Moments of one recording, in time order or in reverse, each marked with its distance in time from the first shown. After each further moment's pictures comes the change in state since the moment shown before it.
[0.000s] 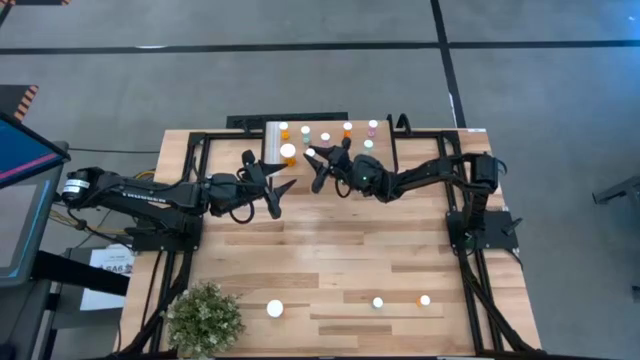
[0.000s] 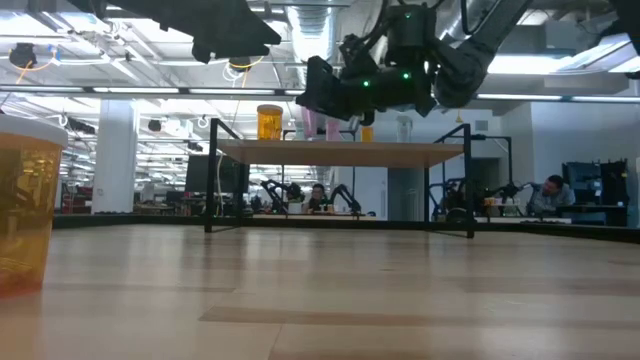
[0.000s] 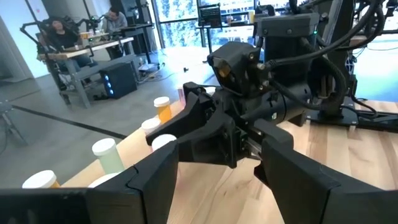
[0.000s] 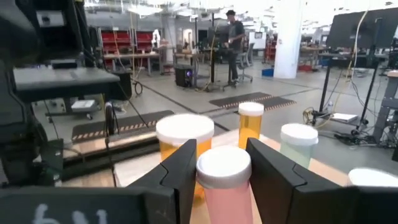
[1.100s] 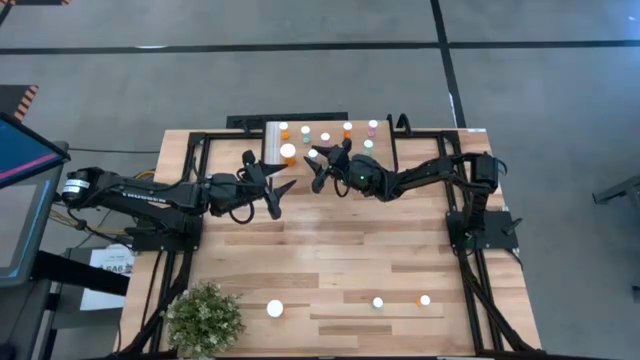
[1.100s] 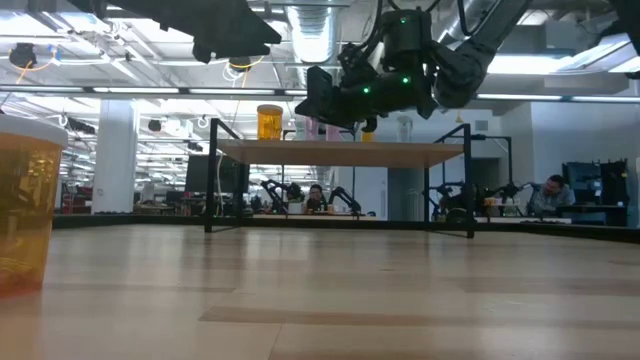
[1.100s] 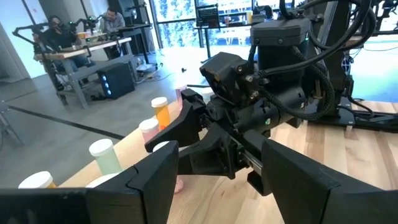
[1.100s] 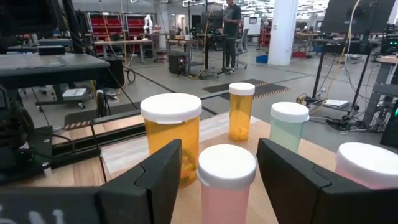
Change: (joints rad) left arm 0.000 0.000 0.000 0.001 0.009 -0.001; right arm -0.005 -0.002 0.000 -0.077 0.021 0.024
